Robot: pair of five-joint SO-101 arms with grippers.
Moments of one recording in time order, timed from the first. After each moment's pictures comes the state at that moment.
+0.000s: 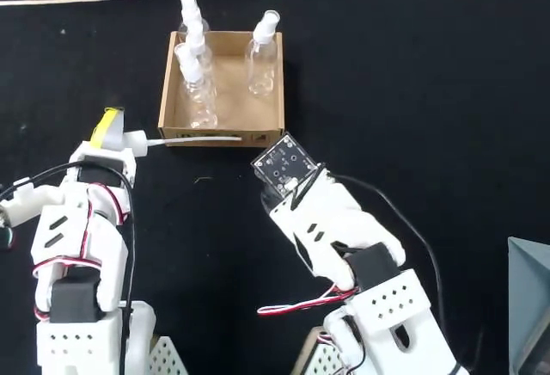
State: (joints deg) left arm -5.6 -87.4 66.9 33.5 70.1; right arm -24.2 -67.6 69.9 47.6 21.5
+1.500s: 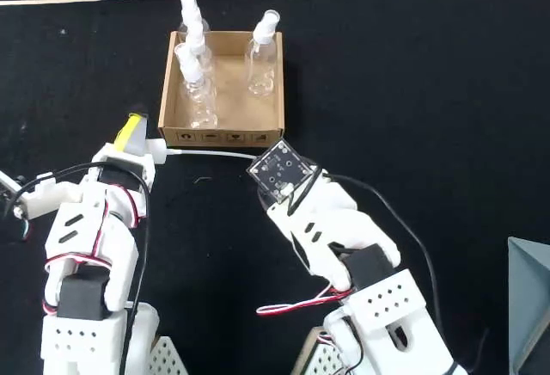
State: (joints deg) left arm -0.5 -87.4 69.4 33.5 68.1; right arm -24.3 -67.6 74.1 39.3 24.6
